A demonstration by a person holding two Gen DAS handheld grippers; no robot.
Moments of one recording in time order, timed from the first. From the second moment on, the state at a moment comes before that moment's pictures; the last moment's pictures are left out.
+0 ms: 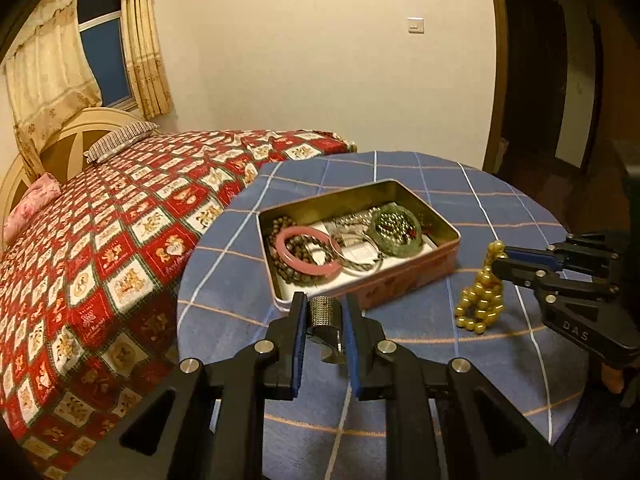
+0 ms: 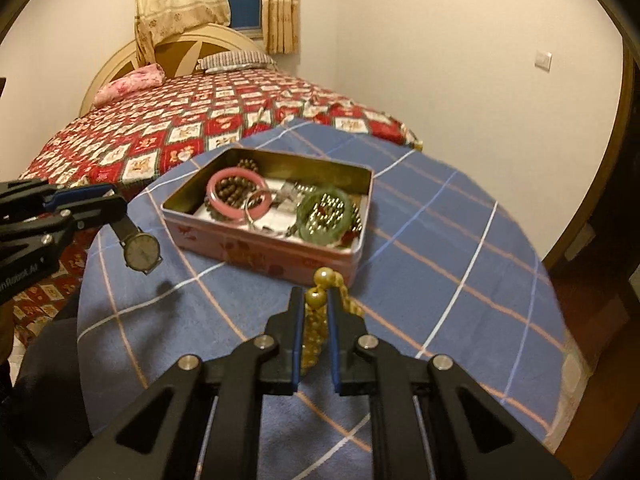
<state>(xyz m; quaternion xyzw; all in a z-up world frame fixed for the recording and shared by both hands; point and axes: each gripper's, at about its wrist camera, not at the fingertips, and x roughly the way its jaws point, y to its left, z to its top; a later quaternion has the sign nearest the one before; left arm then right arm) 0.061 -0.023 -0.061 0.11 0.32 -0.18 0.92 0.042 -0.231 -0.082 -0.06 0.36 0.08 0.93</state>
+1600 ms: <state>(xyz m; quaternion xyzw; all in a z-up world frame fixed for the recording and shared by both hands) 0.132 -0.042 -0.007 0.09 0.29 -0.14 0.94 0.096 -0.224 -0.014 -0.09 0.29 0.04 0.95</state>
